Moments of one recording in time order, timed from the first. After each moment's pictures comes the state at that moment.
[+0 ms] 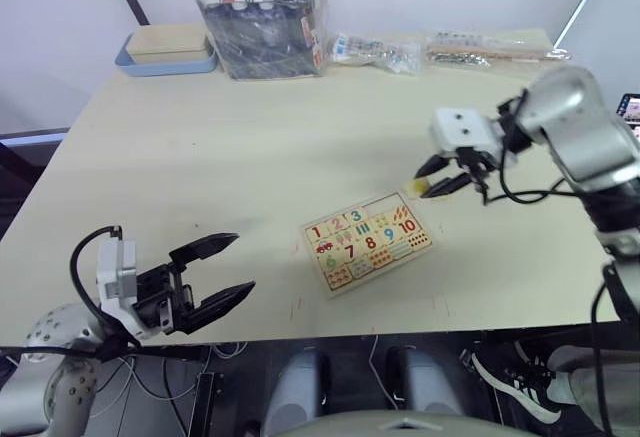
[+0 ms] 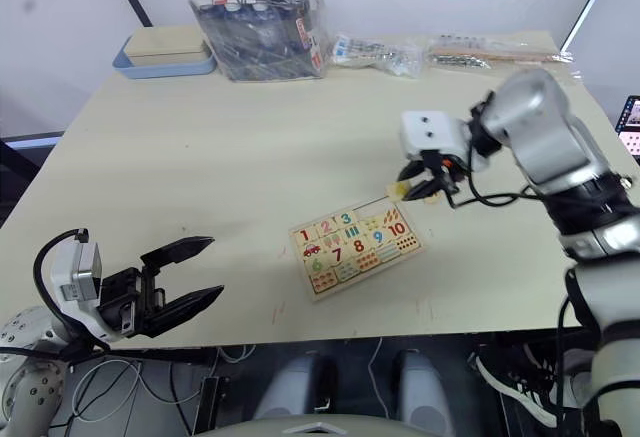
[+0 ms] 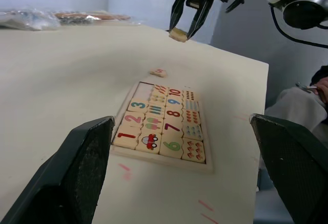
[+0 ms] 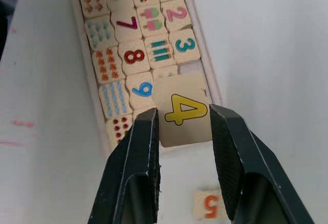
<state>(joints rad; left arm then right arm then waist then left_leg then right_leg) 0.30 0.65 0.44 -0.32 -0.79 0.23 -1.26 -1.14 -0.74 0.51 0.18 0.04 0.42 1.61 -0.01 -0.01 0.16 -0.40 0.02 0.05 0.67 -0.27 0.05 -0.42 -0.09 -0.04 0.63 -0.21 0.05</state>
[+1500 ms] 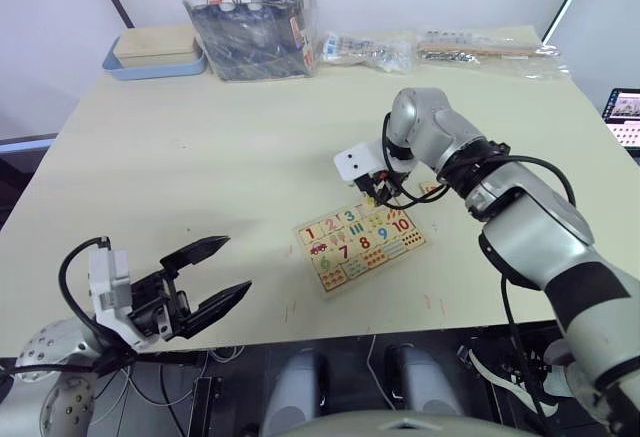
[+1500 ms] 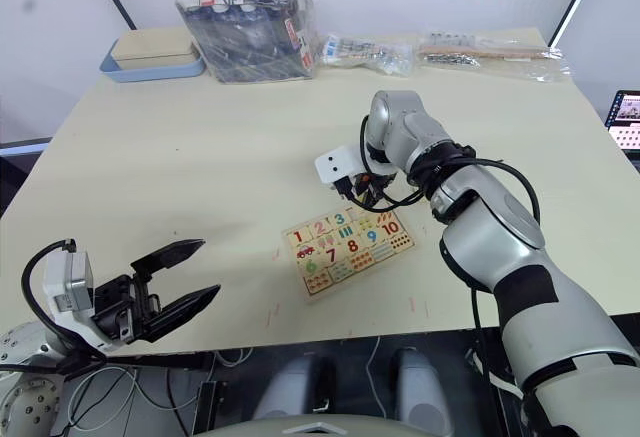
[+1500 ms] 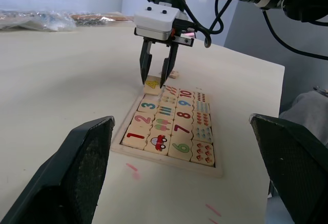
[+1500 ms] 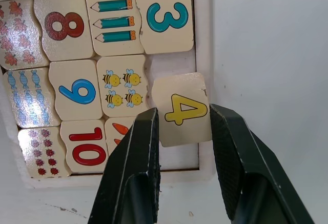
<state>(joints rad) 0.37 0.61 0.46 -0.36 -0.79 0.19 -1.20 -1.37 -0.22 0.73 0.95 -0.38 0.08 1.52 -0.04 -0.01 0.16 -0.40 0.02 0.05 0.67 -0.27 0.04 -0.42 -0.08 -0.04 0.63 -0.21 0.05</state>
